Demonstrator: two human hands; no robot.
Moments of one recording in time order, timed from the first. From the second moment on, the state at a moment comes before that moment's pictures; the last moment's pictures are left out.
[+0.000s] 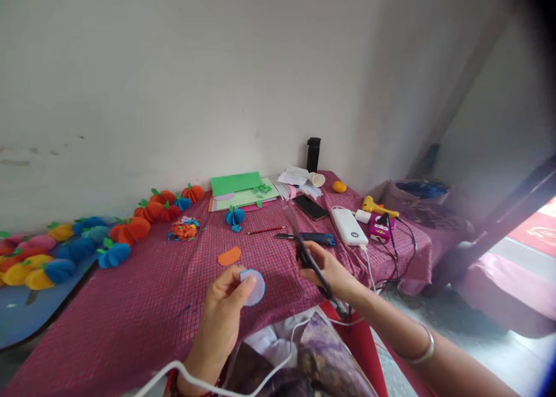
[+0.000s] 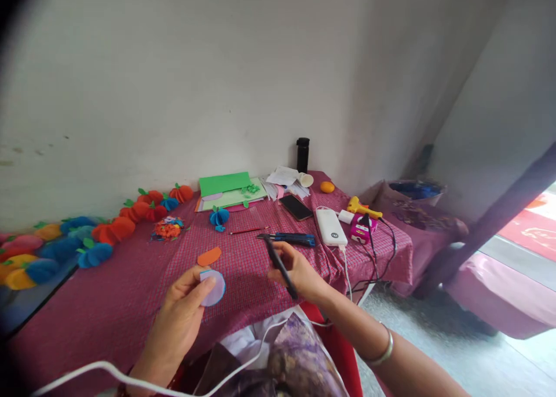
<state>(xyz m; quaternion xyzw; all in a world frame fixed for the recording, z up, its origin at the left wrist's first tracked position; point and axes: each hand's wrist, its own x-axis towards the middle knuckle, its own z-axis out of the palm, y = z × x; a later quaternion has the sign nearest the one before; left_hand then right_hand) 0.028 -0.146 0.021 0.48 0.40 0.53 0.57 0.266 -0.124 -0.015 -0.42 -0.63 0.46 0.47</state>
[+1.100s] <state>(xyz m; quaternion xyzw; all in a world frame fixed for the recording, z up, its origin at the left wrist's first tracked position) 0.024 -0.154 0.022 0.59 0.39 0.41 0.57 0.273 -0.170 0.046 -0.32 -0.86 0.29 0.27</state>
